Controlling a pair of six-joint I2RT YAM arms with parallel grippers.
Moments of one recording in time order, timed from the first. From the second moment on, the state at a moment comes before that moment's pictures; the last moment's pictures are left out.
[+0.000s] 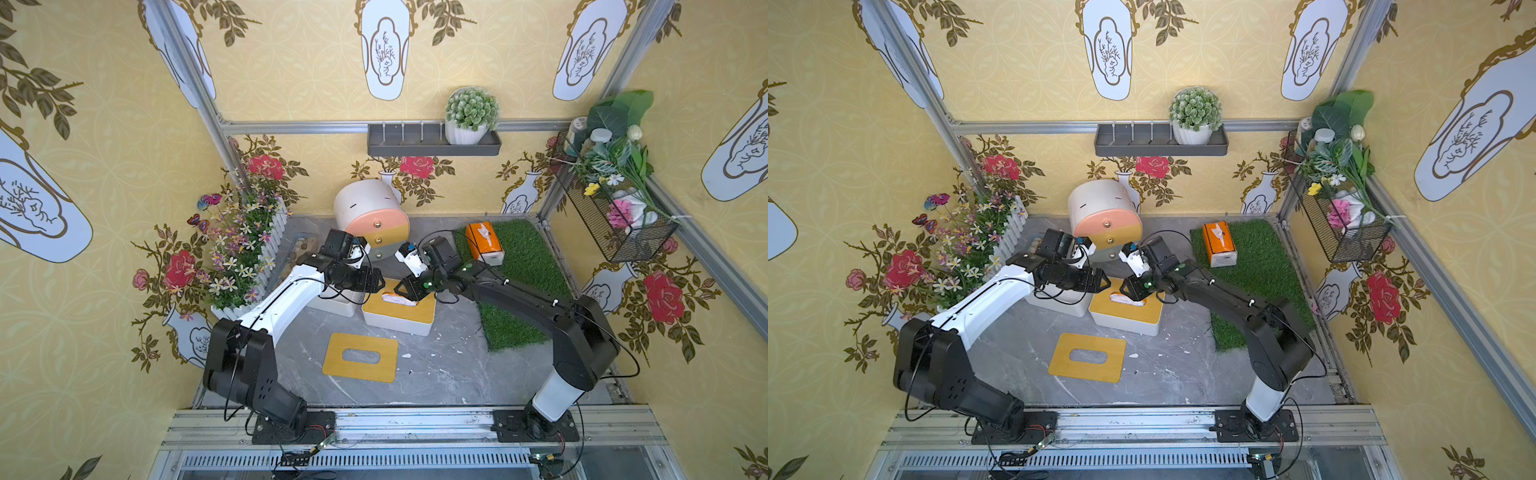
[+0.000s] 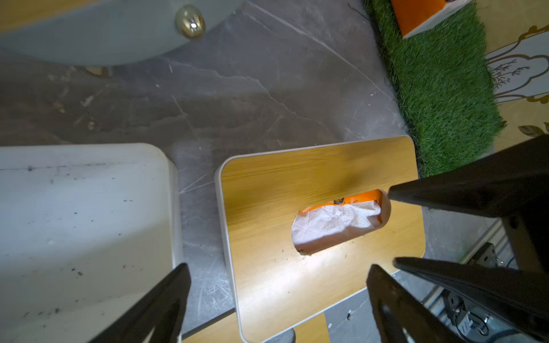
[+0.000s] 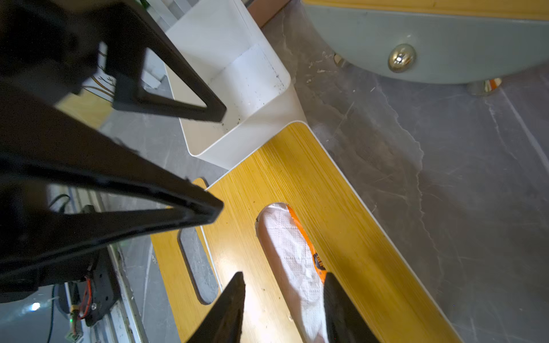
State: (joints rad) left arm -0.38 1.51 1.20 -0.69 0.35 -0.20; right arm 0.60 1.71 1.29 -0.41 -0.33 0.06
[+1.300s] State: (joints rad) left arm -0.38 1.38 1.13 -0.59 0.21 -0.21; right arm 0.63 1.79 1.34 -0.56 -0.15 0.00
